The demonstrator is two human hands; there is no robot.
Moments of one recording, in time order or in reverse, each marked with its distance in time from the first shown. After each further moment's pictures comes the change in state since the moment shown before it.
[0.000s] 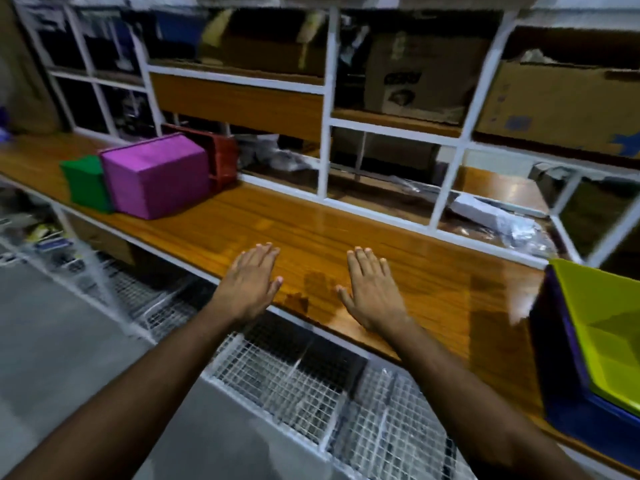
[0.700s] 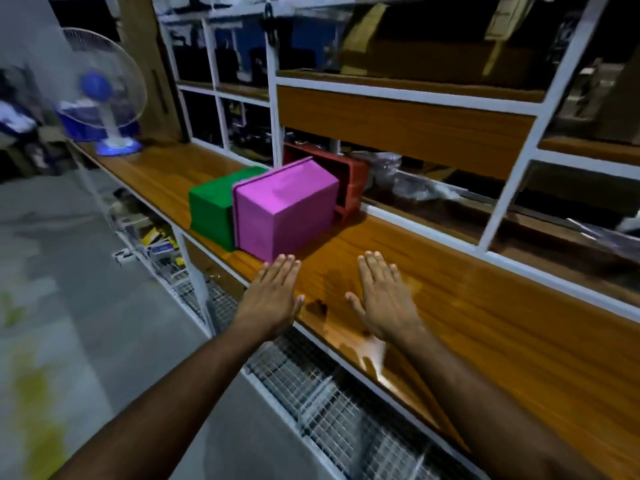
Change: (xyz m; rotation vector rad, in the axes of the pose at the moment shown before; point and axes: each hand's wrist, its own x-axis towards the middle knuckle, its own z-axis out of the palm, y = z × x) left_hand 0.113 -0.375 0.007 0.200 -0.009 -0.146; right_hand 0.345 -0.262 0.091 0.041 -0.003 -0.202
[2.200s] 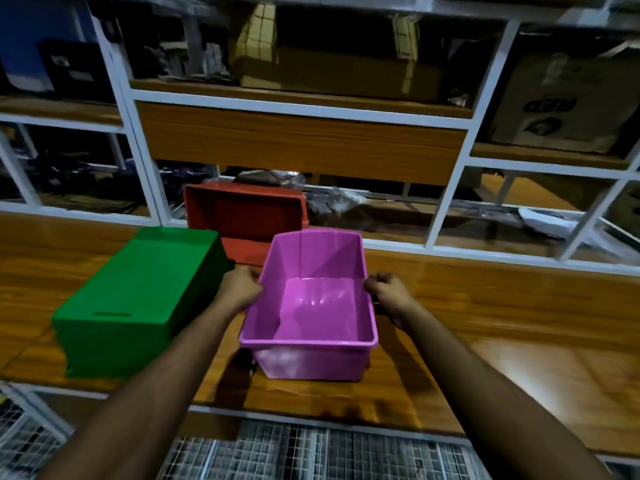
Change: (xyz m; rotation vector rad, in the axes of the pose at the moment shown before) left_hand 0.296 -0.184 0.041 -0.683 -0.299 0.032; right_hand 0.194 -0.038 0.025 1.141 0.289 1.056
